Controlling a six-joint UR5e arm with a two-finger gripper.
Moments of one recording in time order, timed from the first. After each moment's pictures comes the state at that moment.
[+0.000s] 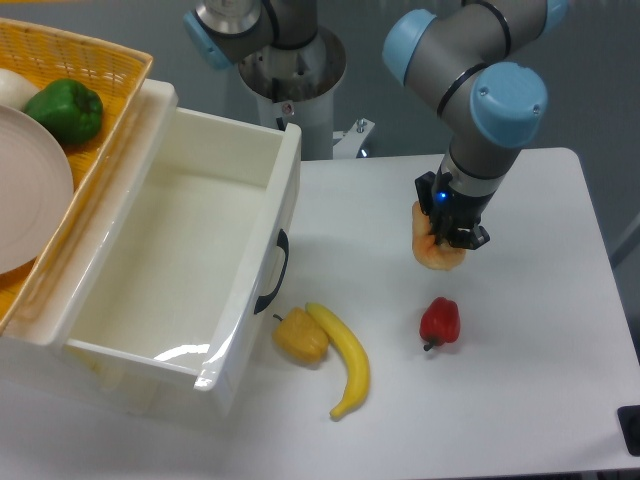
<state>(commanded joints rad) 2.69 -1.85 -1.54 -1.38 1.51 1.63</state>
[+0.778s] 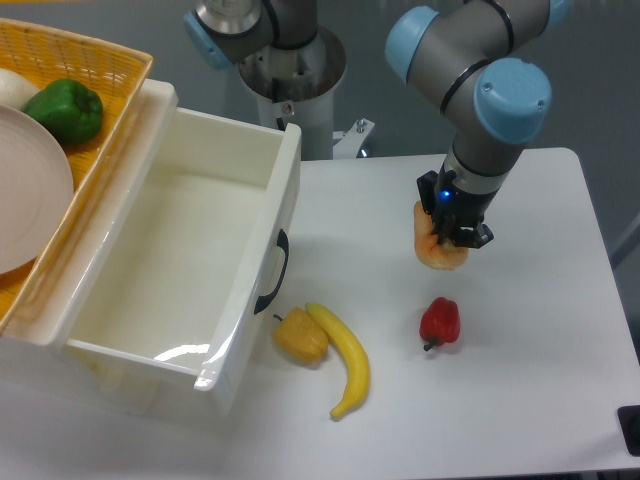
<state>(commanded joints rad) 2.69 -1.85 -1.51 -1.38 1.50 1.57</state>
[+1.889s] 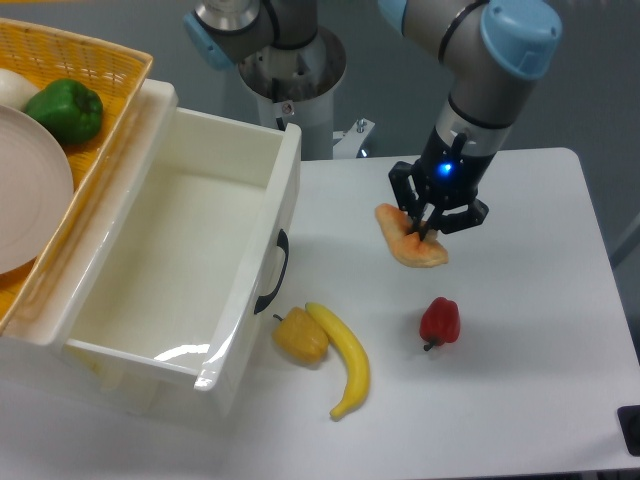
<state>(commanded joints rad) 2.70 -1.74 -1.48 -1.42 1.12 0.97</state>
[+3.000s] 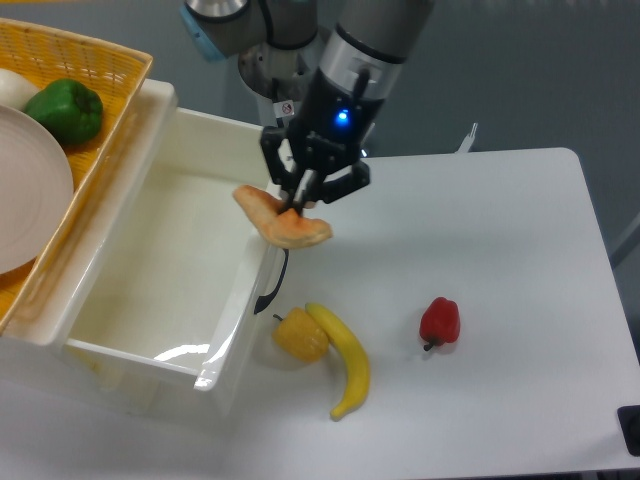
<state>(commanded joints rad) 2.51 -1.62 -1.50 -1.42 0.99 0.54</state>
